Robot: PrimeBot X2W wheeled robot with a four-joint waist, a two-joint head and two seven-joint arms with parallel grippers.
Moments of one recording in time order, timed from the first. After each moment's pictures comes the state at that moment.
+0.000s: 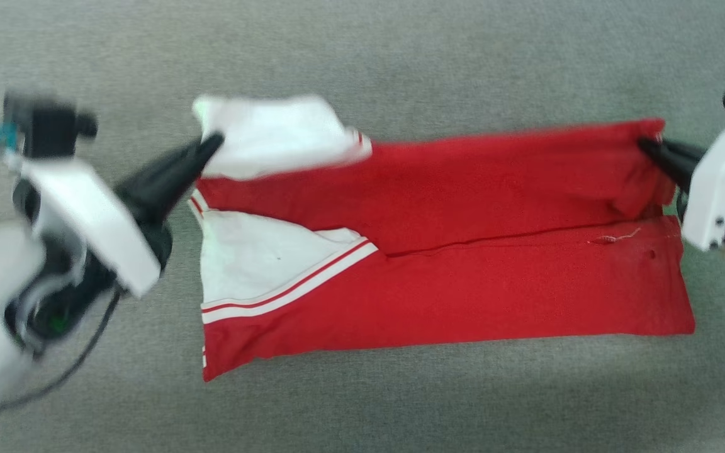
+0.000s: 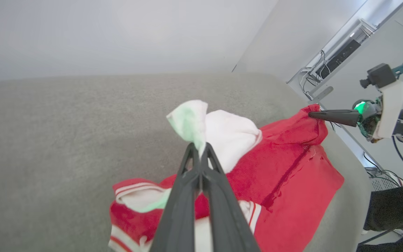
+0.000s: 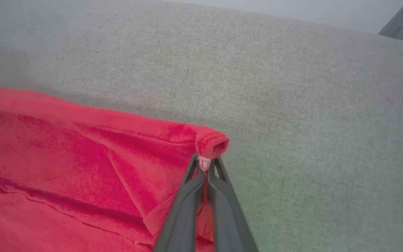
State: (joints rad) left arm -0.95 0.89 -1.08 0.14 -1.43 -0.13 -0.06; right arm -0.74 -0.64 0.46 0.35 0.86 0.13 0.49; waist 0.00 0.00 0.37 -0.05
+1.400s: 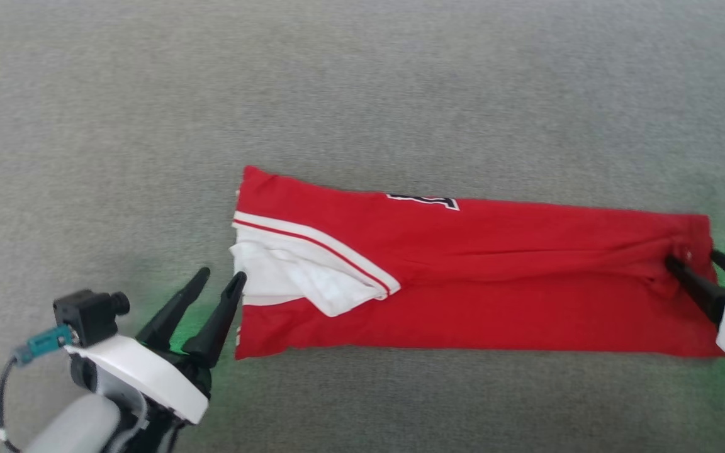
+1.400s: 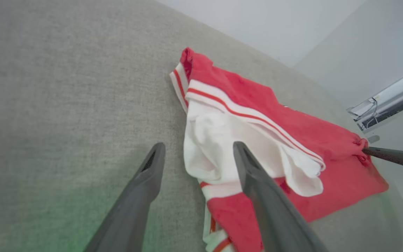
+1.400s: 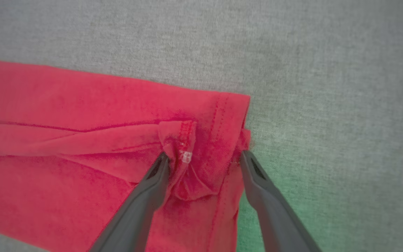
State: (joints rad) left arm -0.32 0.63 -0.69 0.21 -1.12 -0.13 -0.26; right arm -0.25 -0.53 0.01 0.11 0.65 0.13 0.65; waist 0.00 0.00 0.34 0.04
